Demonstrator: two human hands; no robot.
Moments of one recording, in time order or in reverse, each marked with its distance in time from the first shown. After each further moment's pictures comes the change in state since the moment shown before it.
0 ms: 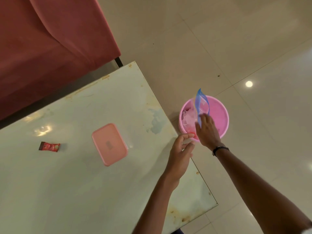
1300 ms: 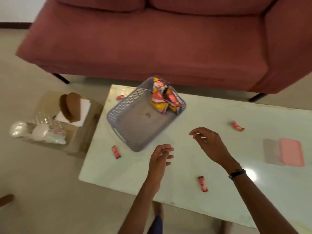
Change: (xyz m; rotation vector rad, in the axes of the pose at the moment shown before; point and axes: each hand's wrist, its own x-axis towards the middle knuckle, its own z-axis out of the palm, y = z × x) left_hand -0.426 -0.116 -0.465 -0.492 0.754 0.112; right_hand -0.326 -0.574 0.106 0.281 -0.493 -0.685
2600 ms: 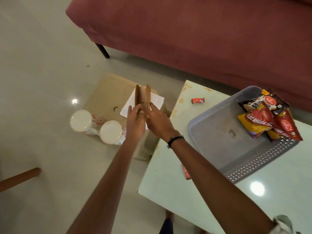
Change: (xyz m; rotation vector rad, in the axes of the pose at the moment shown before) left_hand 0.194 0.081 -0.380 0.113 0.429 0.098; right_hand 0.221 -0.239 0.420 -0.475 -0.320 -0.337
